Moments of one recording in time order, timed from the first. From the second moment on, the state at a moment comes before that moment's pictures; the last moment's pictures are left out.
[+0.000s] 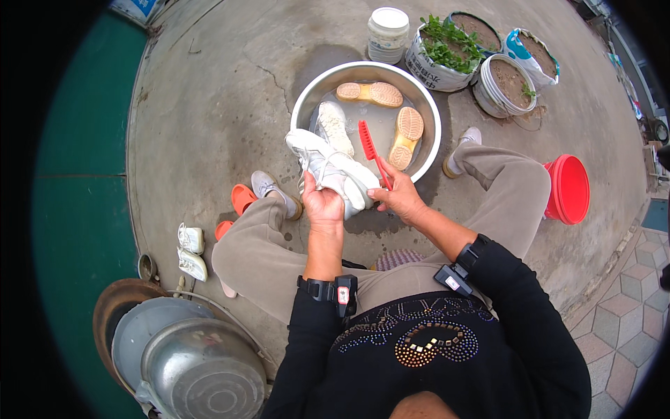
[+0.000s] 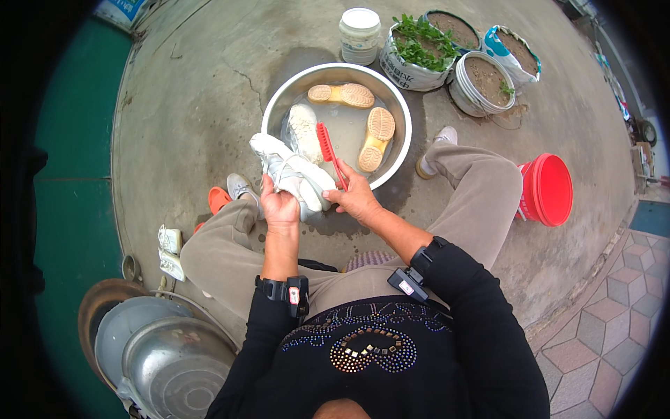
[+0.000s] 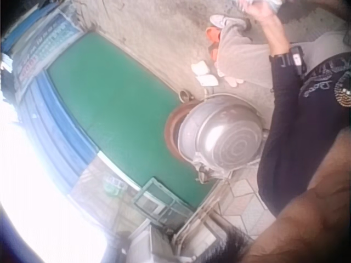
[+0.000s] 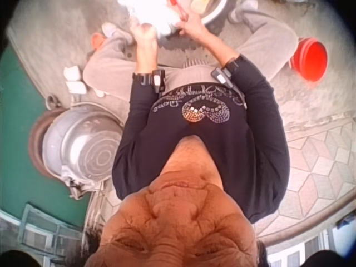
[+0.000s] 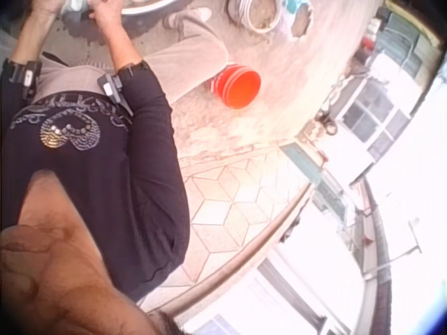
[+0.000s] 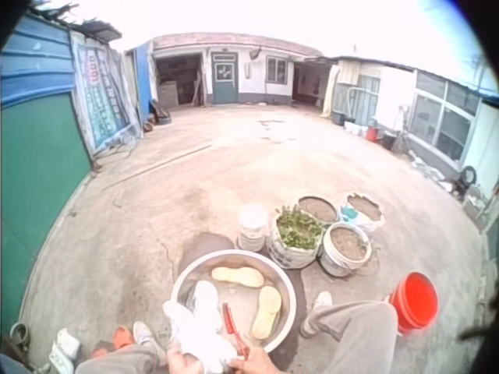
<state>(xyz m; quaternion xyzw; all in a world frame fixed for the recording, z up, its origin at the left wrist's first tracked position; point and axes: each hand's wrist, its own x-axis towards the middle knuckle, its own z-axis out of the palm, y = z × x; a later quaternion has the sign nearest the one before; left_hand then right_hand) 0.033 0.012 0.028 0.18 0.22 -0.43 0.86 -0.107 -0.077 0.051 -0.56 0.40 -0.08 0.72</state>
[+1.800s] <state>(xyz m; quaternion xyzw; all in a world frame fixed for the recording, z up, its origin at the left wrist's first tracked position) 0.025 0.021 0.020 0.17 0.21 -0.56 0.79 -0.144 -0.096 0.014 -0.78 0.36 -0.07 0.50</state>
